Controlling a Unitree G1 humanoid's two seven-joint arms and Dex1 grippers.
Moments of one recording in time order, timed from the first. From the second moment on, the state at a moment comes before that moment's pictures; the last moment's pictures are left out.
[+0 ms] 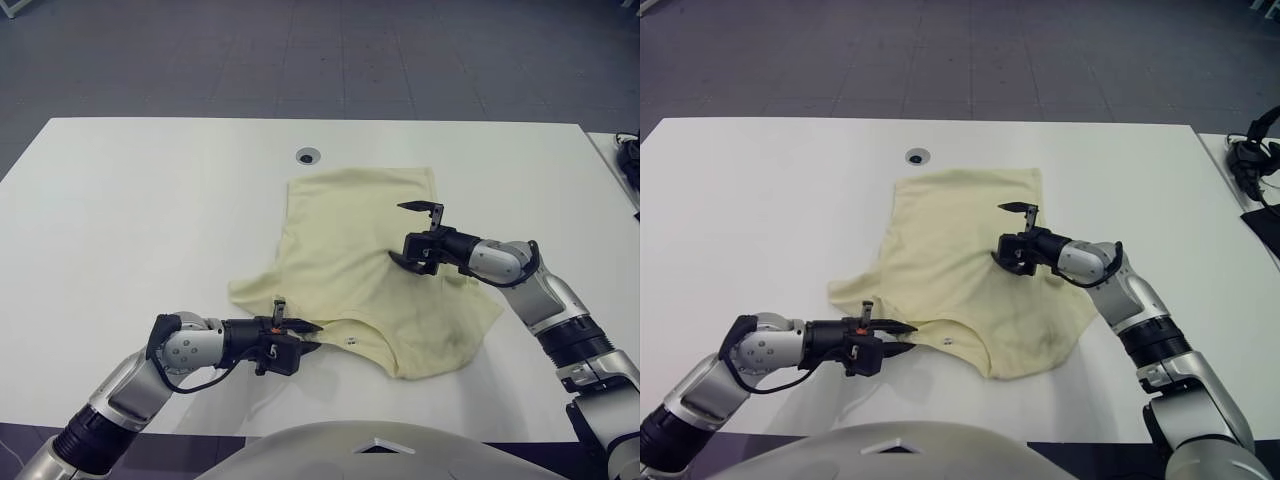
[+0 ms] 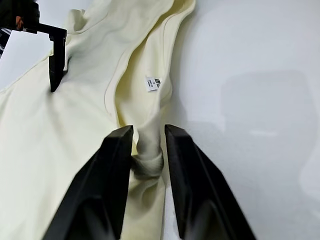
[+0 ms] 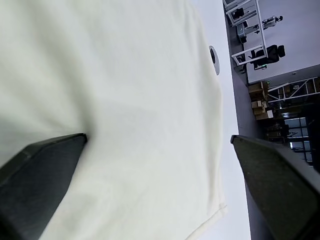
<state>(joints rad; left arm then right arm) 0.15 0.79 -0.38 -0.43 0.15 -0.22 -0.92 -0.32 -0.70 0.38 0.21 -0.36 -0.26 0.58</state>
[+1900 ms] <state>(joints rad) 0.20 0.80 -0.34 -0.37 0.06 -0.19 -0.92 -0.30 -0.70 0.38 0.21 -0.36 -0.26 0.58</state>
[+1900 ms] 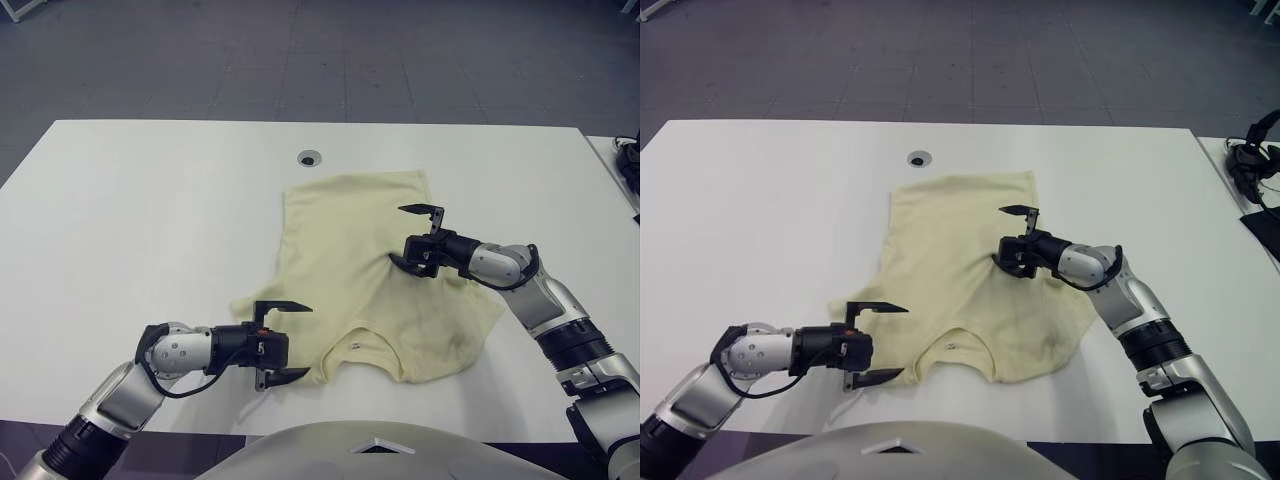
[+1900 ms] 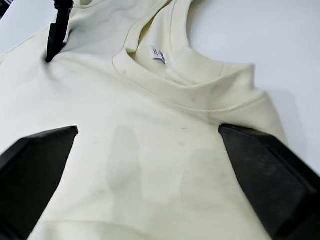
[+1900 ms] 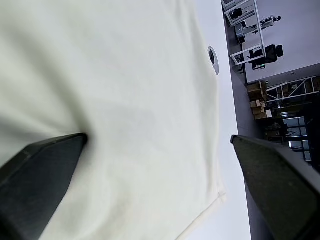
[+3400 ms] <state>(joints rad) 0.53 0.47 0.16 -0.70 -0.68 0.34 -0.40 0.10 -0.52 -0.29 -0.26 0.48 0.00 0.56</state>
